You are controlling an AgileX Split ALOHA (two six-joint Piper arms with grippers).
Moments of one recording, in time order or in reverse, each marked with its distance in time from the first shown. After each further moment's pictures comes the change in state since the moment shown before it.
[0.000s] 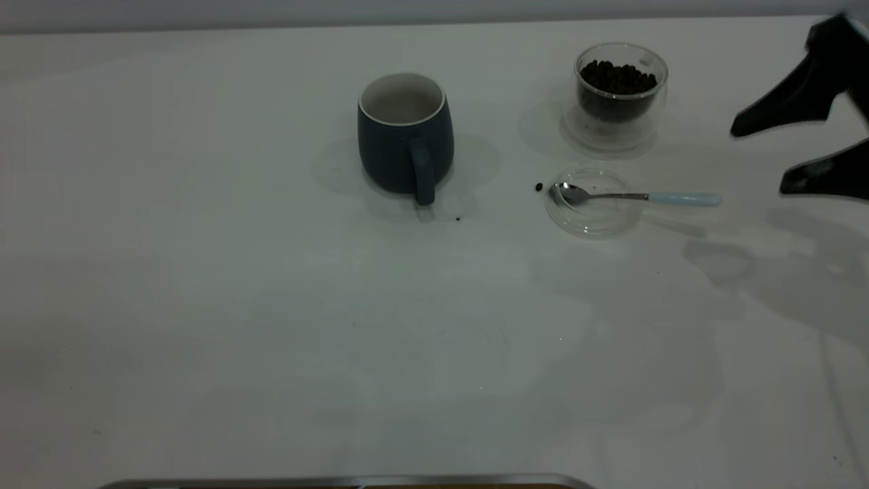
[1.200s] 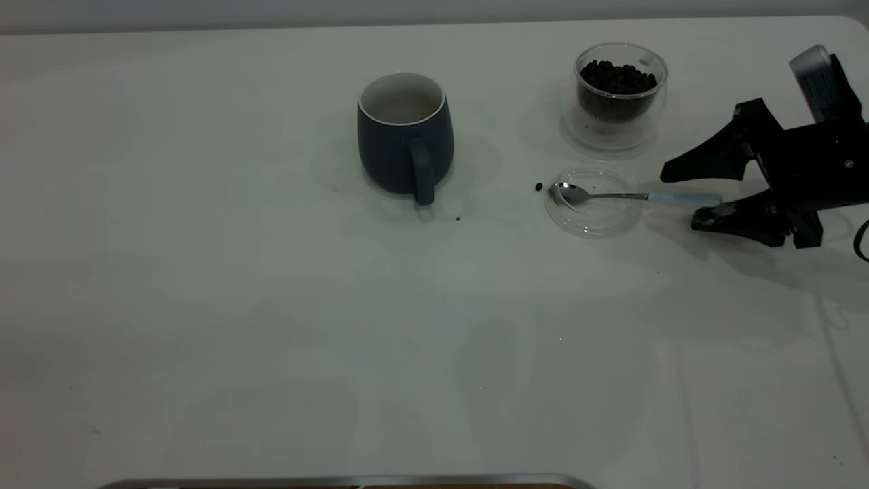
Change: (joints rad) left arm 0.000 0.000 0.000 0.001 0.000 -0.001; right arm -0.015 0.457 -0.303 0.069 0.251 -0.175
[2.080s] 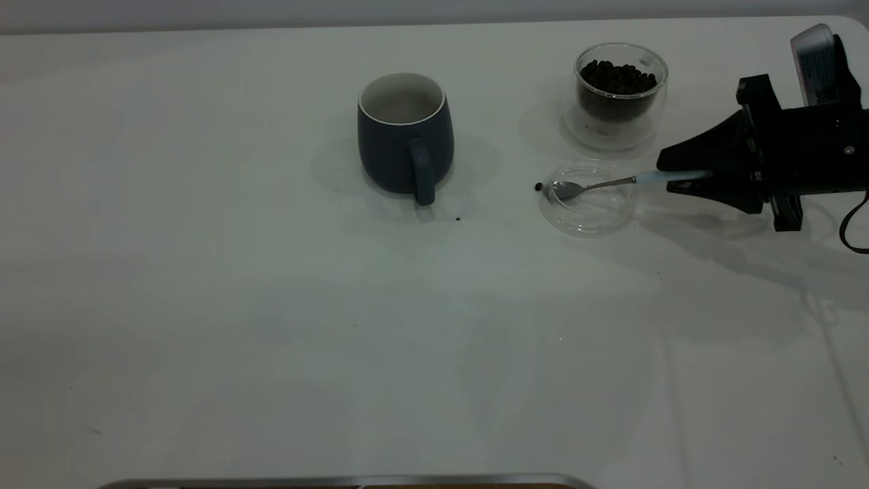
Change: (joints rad) left arm 0.000 0.000 0.000 0.000 0.000 0.000; right arm -0.003 0.004 -0.004 -0.007 0.139 -0.014
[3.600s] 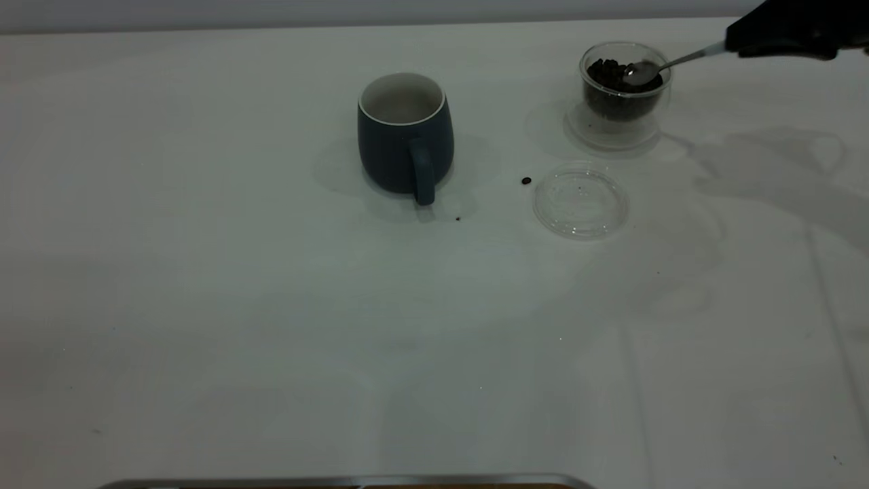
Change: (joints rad) left arm 0.000 0.000 0.000 0.006 0.000 -0.001; right arm 0.020 -0.248 -0.184 -0.189 -0.363 -0.071
